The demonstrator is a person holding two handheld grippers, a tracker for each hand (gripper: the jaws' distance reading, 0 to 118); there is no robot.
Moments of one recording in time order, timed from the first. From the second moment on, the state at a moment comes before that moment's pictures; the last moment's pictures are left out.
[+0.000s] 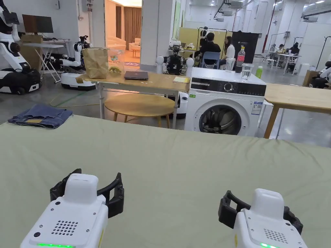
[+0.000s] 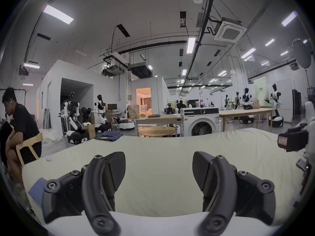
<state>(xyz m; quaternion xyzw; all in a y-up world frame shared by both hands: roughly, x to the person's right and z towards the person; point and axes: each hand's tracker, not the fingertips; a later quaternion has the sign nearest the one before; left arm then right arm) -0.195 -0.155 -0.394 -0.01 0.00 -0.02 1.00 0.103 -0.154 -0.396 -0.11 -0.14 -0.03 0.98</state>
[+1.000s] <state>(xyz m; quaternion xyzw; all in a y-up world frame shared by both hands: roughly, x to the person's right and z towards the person) -0.197 -0.157 -0.405 -0.04 0.00 0.00 1.00 0.106 -0.163 -0.410 -0.13 -0.14 -0.02 0.98</state>
